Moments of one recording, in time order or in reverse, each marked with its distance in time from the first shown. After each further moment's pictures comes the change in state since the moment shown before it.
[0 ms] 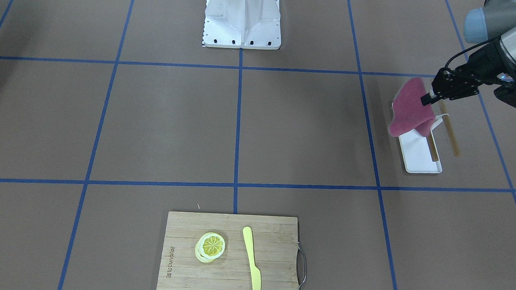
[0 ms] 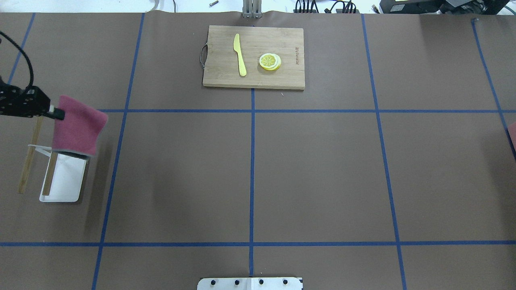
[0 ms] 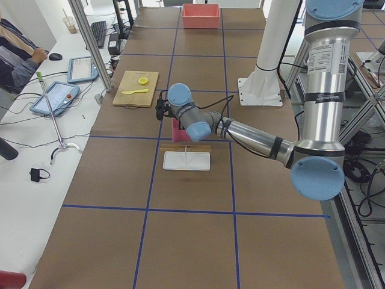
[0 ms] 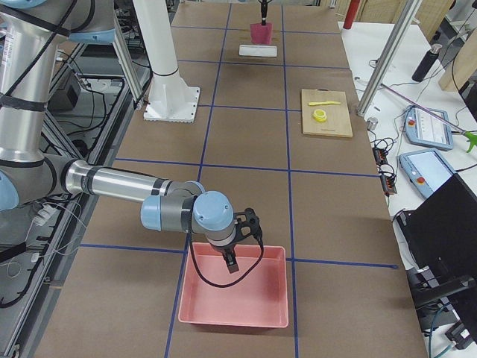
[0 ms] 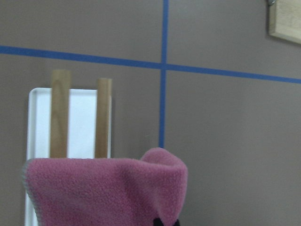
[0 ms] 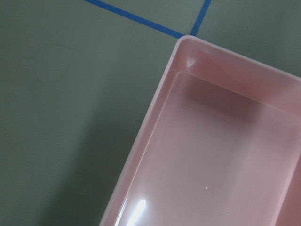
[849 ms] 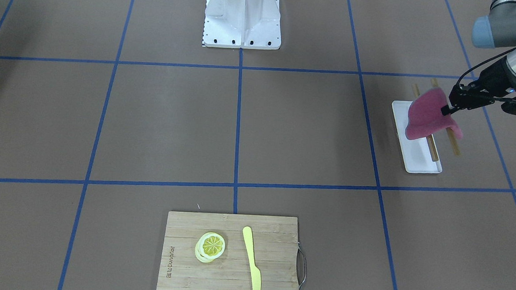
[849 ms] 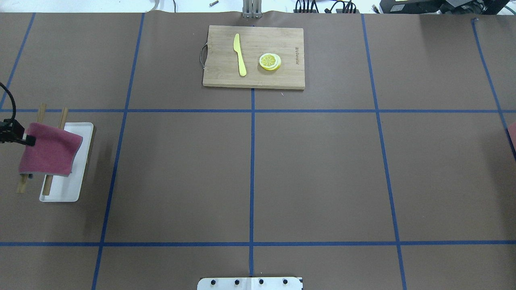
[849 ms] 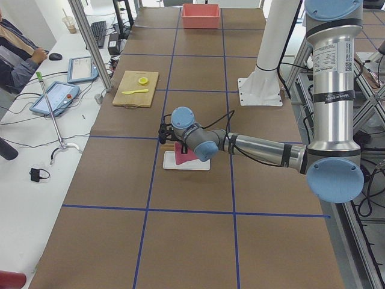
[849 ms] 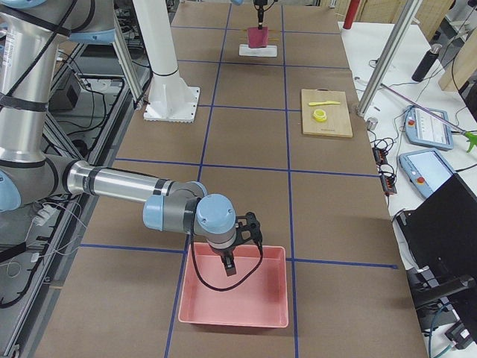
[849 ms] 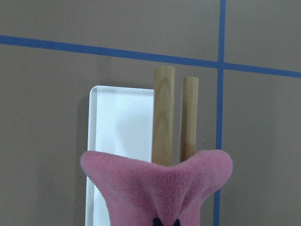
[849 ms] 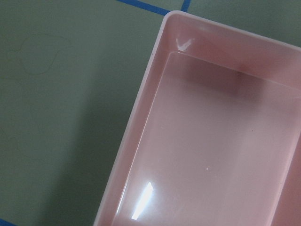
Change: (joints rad) left arm 0.005 0.203 0.087 -0.012 0.080 0.250; right arm -0.001 0.018 -0.011 -0.121 -0.016 0.006
